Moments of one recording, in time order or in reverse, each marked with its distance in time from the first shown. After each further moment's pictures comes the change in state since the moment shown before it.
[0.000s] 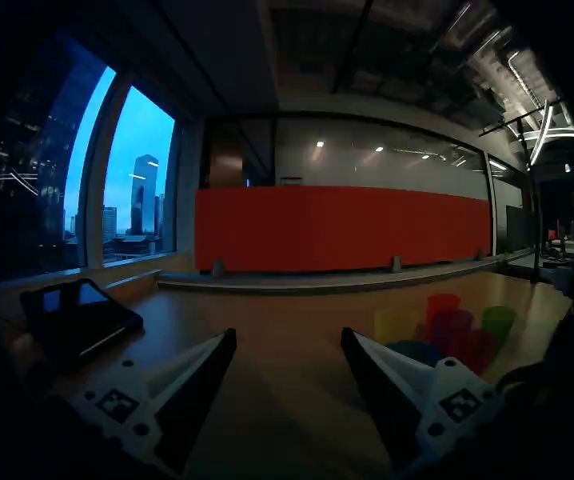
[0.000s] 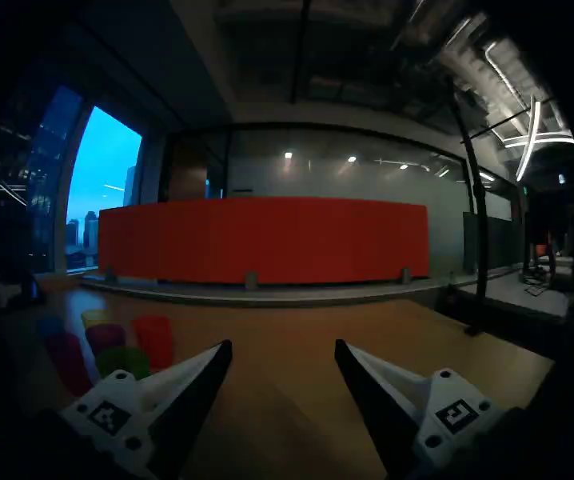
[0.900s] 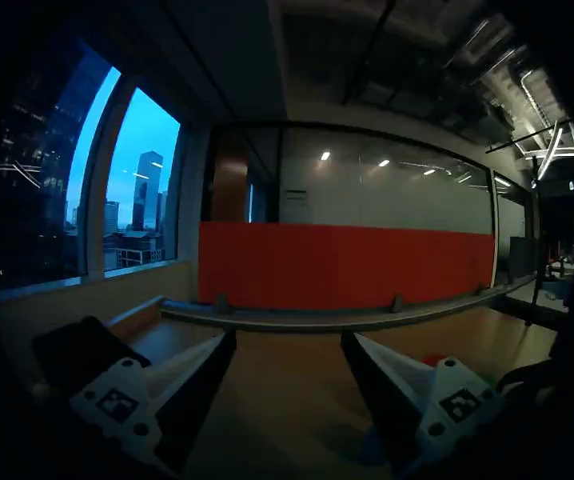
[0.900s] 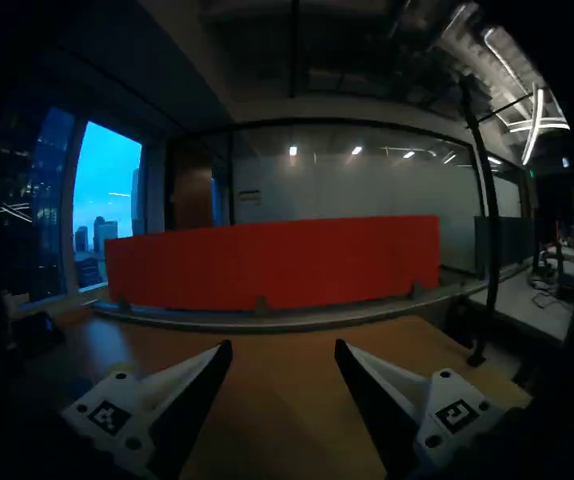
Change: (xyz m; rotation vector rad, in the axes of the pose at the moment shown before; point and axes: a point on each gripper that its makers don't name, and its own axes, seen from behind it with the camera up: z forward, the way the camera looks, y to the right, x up) left arm 0.134 -0.017 0.020 0.005 0.015 -0.045; right arm 0.125 0.002 0.013 0.062 -0.050 0.067
